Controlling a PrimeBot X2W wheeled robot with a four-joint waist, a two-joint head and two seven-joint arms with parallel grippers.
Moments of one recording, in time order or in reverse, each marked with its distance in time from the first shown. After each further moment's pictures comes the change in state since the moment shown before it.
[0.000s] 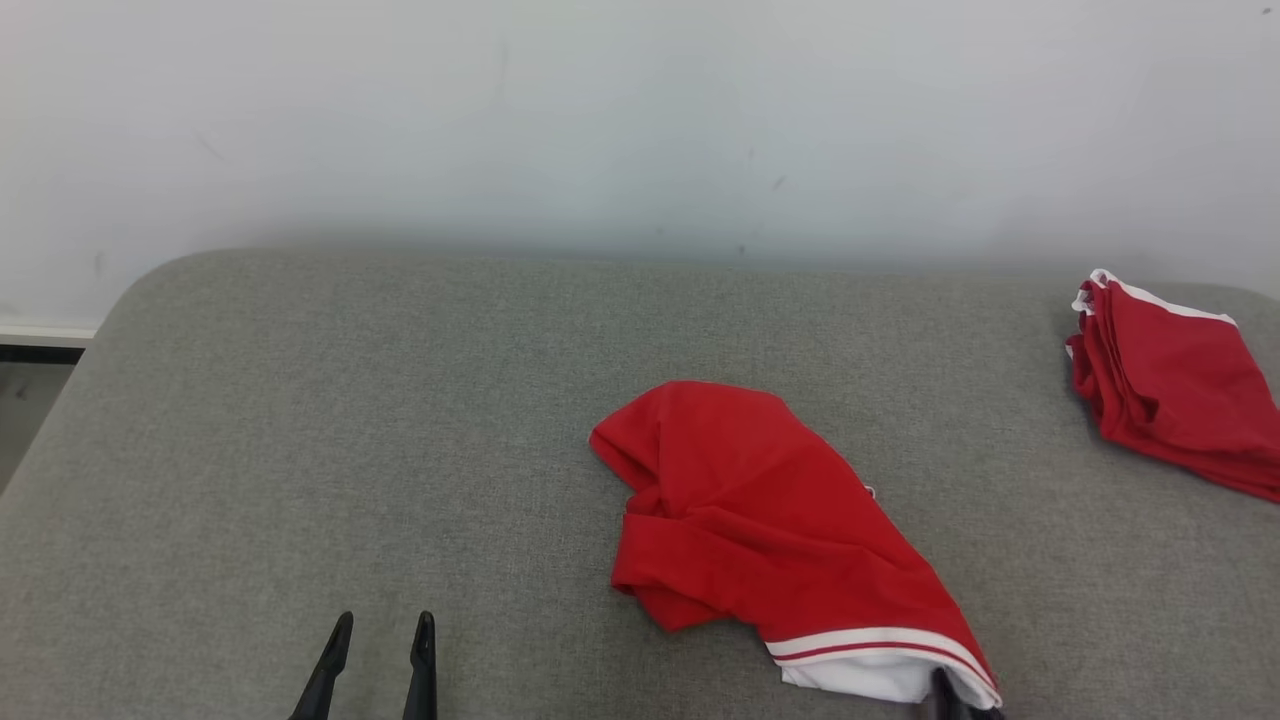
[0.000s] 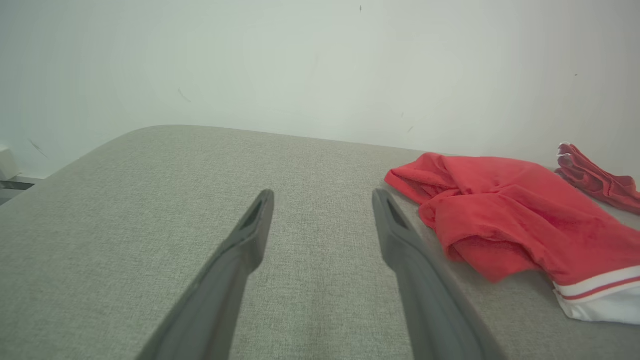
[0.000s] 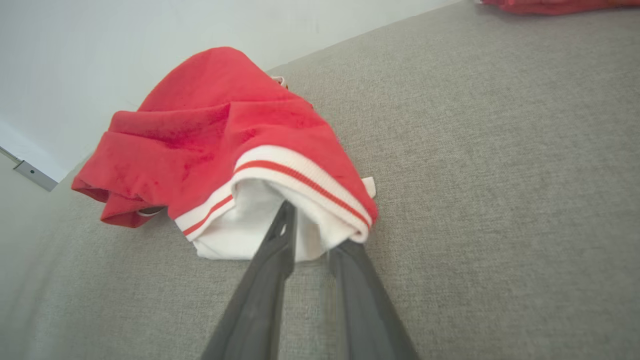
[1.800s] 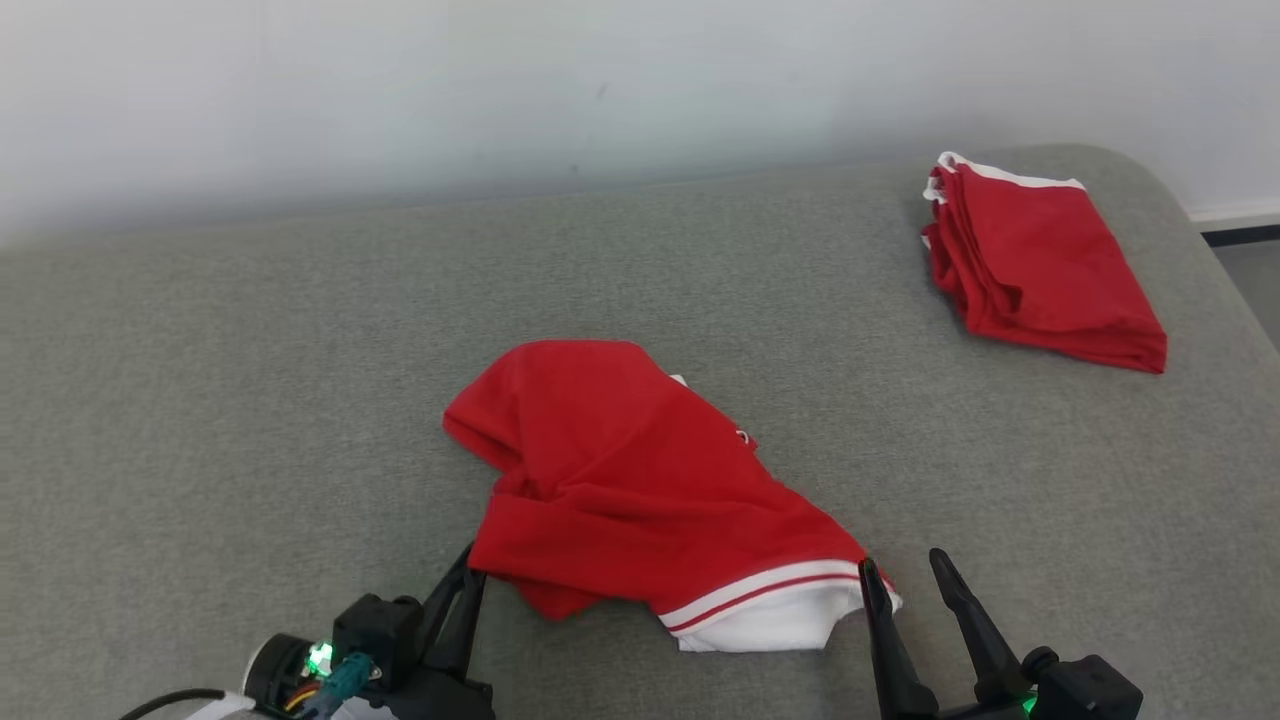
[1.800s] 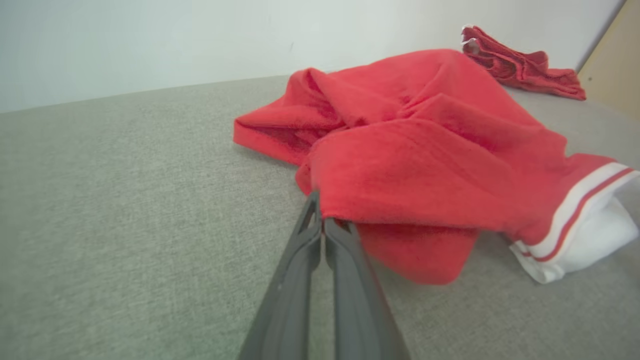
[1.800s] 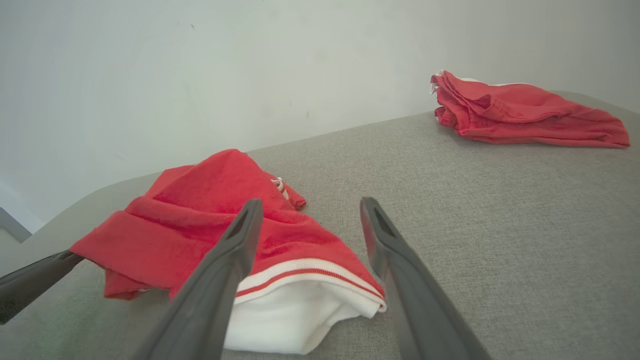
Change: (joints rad) left arm -0.333 0.096 -0.273 0.381 -0.062 0.000 0.000; right arm -0.019 0.091 -0.007 -0.286 -0.251 0.000 0.000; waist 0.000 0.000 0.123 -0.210
